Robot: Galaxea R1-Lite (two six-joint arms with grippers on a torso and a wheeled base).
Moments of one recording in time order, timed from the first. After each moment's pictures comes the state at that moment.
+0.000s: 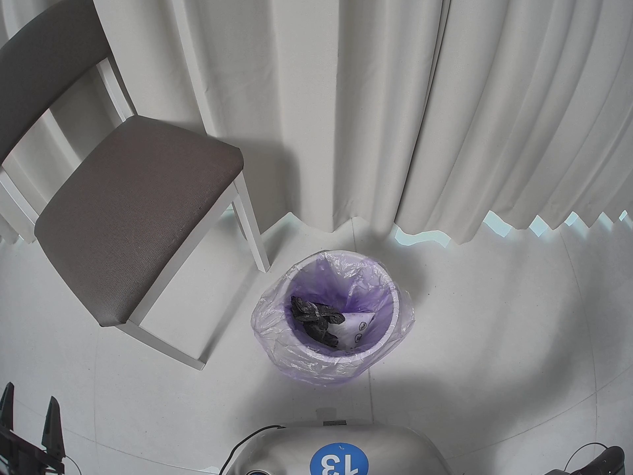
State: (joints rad) left arm 0.00 0.01 -0.04 -0.01 0.12 -0.01; right arm 0.00 0.01 -0.02 -0.52 0.22 0.11
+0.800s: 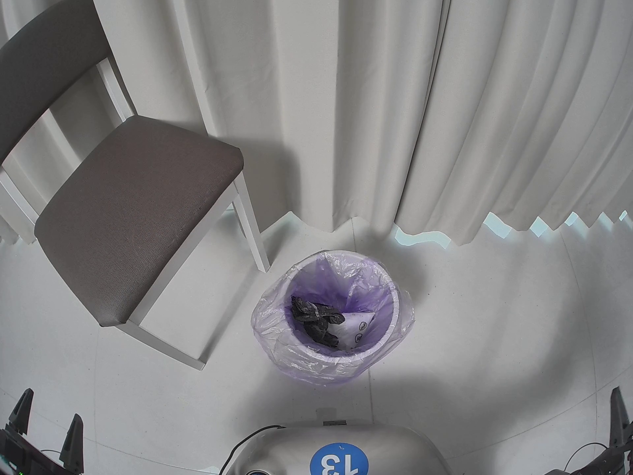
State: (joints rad) left arm 0.00 0.02 -0.02 0.00 -0.02 0.02; right arm 0.00 0.02 -0.02 -0.27 0.26 -0.15
